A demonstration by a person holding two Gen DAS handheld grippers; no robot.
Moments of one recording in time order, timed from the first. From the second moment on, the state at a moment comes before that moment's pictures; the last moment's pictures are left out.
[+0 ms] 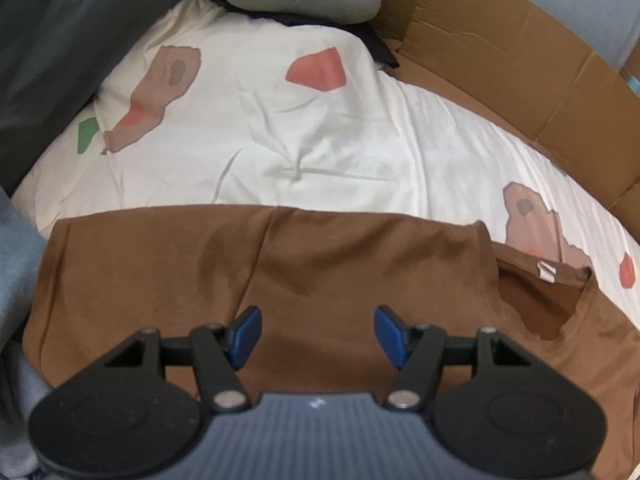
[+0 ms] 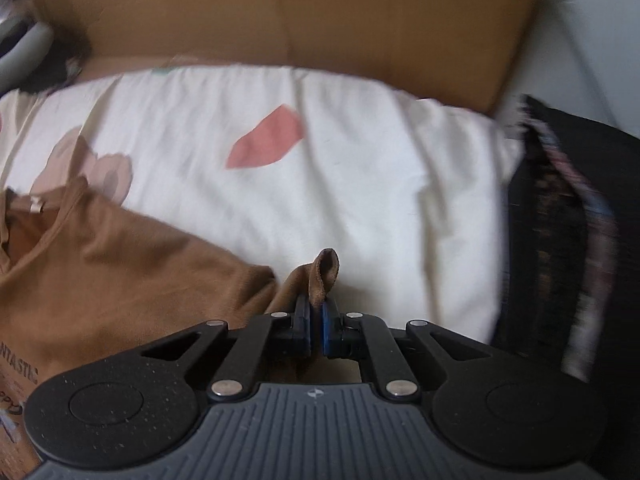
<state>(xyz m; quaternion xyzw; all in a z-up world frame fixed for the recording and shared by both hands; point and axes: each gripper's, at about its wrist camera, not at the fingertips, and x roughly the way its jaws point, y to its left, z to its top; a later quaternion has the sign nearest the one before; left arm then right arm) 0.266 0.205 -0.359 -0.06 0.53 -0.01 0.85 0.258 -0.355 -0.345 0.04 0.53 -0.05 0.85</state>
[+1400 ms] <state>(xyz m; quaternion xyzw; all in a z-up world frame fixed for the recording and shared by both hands) 0.263 0.195 -0.367 -0.04 0.53 -0.02 0.85 0.176 -0.400 -0.282 0.00 0.57 -0.18 0.80</state>
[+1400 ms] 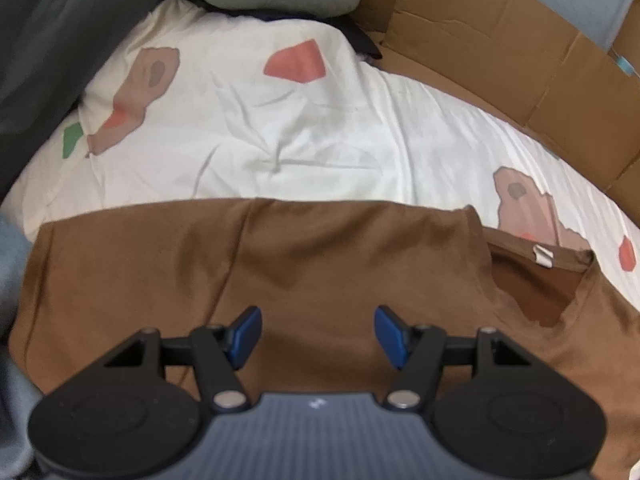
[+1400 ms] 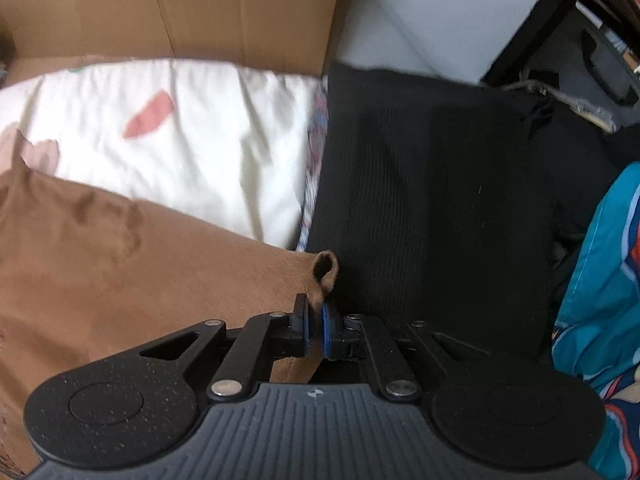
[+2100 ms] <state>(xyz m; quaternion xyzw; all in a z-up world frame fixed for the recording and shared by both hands) 0.294 0.193 -0.350 0.07 0.50 -0.04 0.86 0.208 -0.362 -0.265 -0.02 0.51 -0.11 0.85</state>
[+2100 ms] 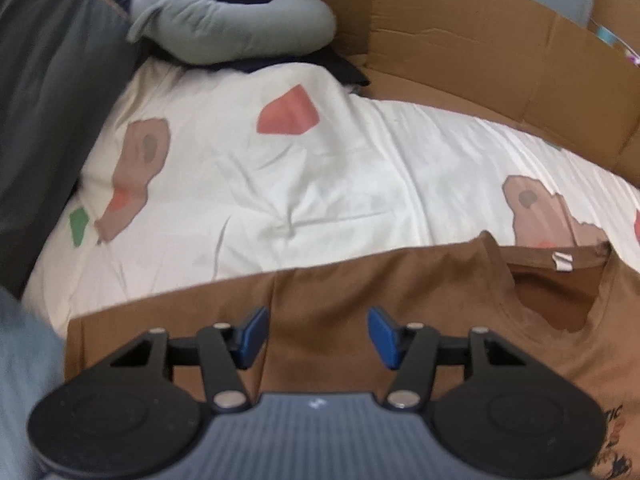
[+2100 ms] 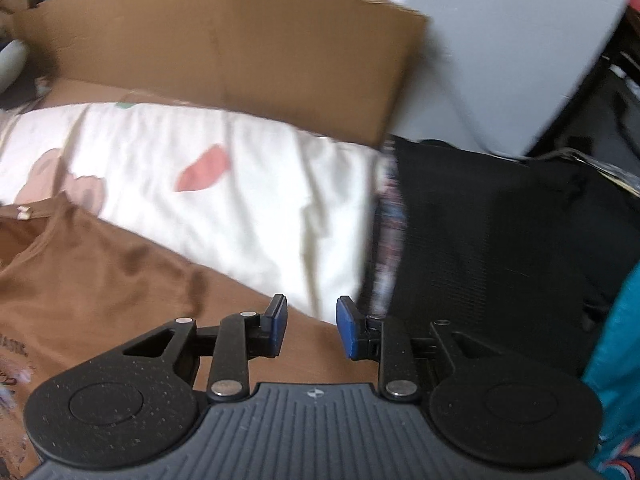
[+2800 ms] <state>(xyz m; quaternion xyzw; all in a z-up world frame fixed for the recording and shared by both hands) 0.332 0.202 -0.353 0.02 0.49 -0.15 0.86 0.234 -0.313 -0.281 -0.01 0.49 -0.03 0.87</state>
